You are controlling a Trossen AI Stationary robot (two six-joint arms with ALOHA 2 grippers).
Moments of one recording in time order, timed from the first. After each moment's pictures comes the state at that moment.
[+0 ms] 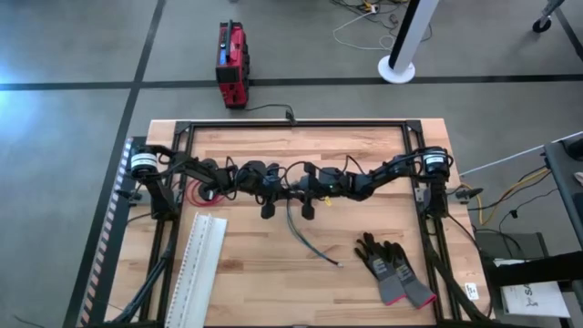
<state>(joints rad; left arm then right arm) 0.21 1.75 0.62 0.65 0.25 0.12 -0.13 2.01 0.81 0.82 -0.07 -0.07</state>
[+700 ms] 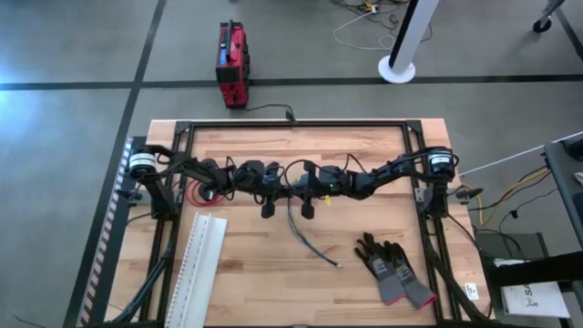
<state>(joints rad) 0.21 1.74 0.61 0.68 0.25 0.13 -0.13 1.97 0.82 0.78 -0.07 -0.06</state>
